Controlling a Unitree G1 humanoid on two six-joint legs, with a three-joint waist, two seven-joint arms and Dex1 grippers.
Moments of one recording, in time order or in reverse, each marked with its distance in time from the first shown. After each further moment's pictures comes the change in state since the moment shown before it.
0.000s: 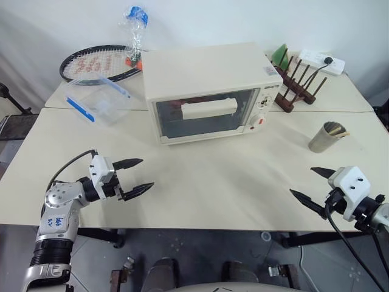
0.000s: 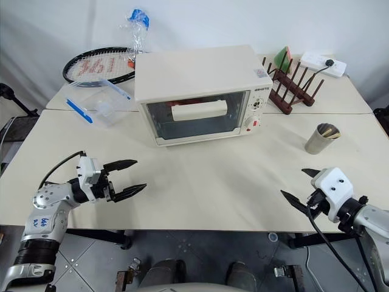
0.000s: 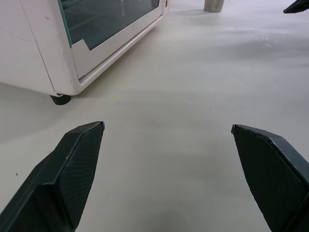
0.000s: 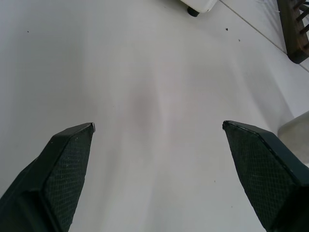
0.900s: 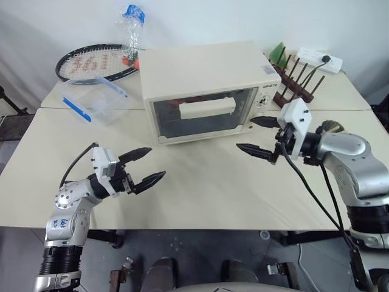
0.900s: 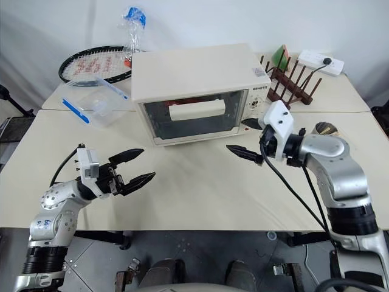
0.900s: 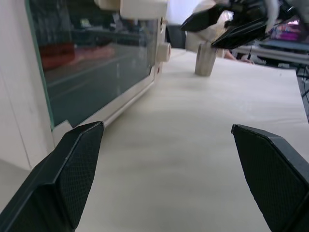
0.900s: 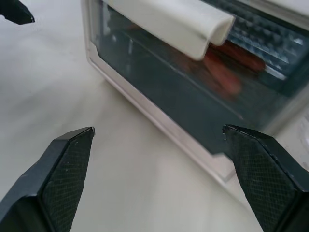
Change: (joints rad) left arm 0.061 -0.105 0.034 -0.296 -0.141 0.173 0.139; right arm -0.831 0.095 0.423 0.262 0.083 0.221 0.144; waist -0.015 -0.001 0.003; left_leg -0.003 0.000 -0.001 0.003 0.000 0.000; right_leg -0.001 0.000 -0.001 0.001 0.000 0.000
